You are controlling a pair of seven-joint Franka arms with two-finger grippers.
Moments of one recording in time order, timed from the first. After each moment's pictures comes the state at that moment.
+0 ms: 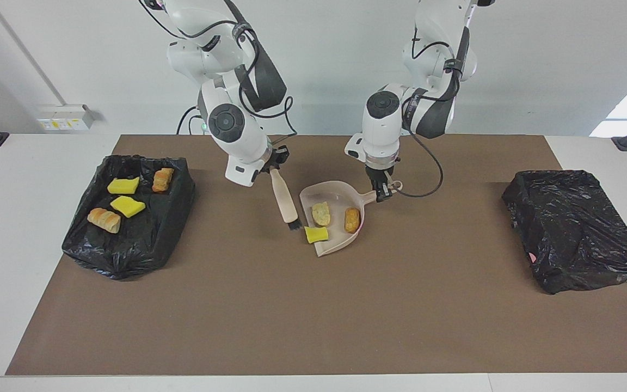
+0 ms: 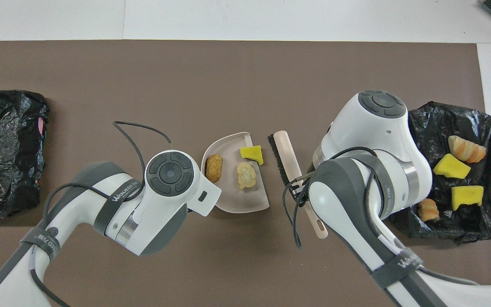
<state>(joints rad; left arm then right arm) -0.53 0.11 -0.06 -2.08 0.14 2.12 0.74 0.05 0.18 0.33 -1.87 0.21 1.73 -0.03</state>
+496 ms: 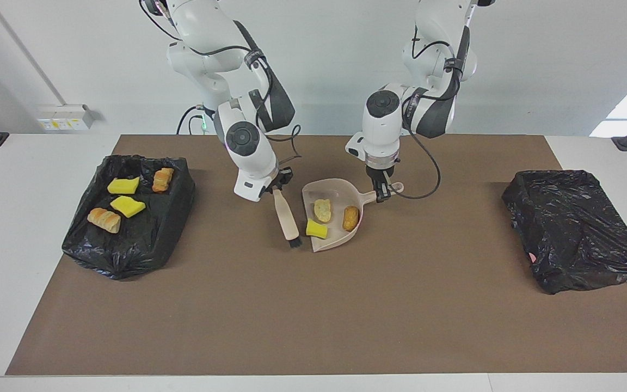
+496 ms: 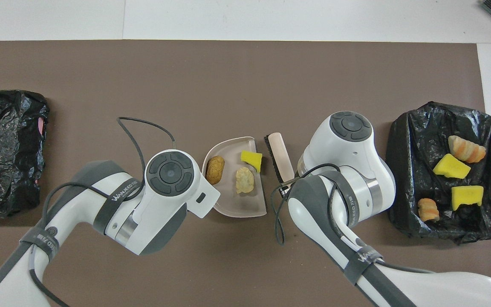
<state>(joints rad) -0.53 0.11 -0.06 -2.08 0.15 2.12 0.83 0.10 0.23 0.33 -1.96 0.15 1.91 0.02</state>
